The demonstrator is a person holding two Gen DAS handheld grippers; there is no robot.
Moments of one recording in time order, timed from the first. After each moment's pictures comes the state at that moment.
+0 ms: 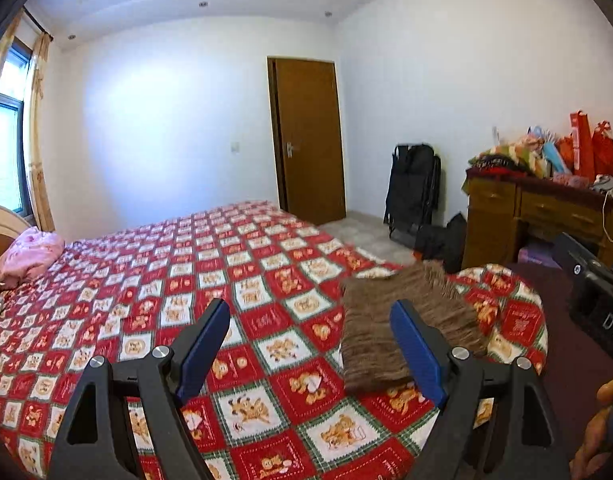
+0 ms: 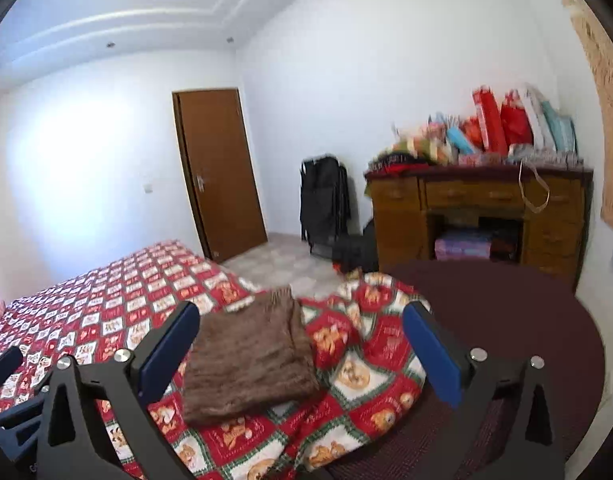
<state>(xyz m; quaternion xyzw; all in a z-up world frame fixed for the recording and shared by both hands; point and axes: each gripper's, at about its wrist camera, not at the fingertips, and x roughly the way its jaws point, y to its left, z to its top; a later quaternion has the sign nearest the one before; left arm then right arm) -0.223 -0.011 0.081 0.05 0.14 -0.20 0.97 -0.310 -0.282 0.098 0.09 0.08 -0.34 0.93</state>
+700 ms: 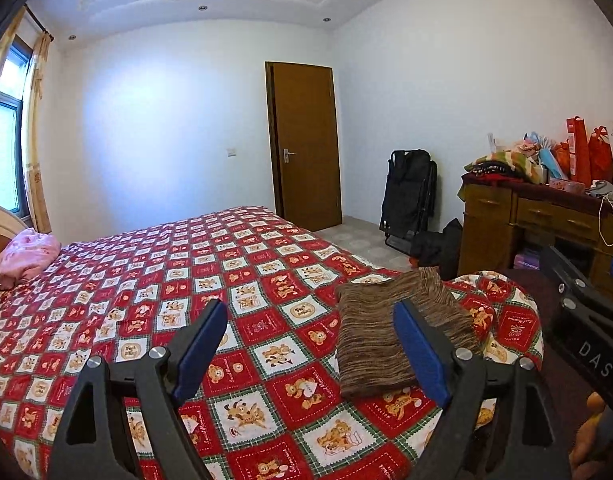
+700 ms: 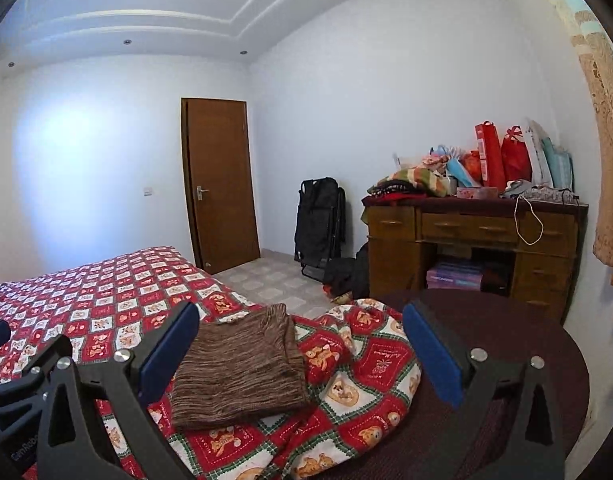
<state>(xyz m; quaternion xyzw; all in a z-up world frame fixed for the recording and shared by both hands) -0.225 -0.013 0.081 0.04 0.14 -0.21 0.97 -0.306 -0.268 0.096 0.05 0.07 -0.35 0.93</state>
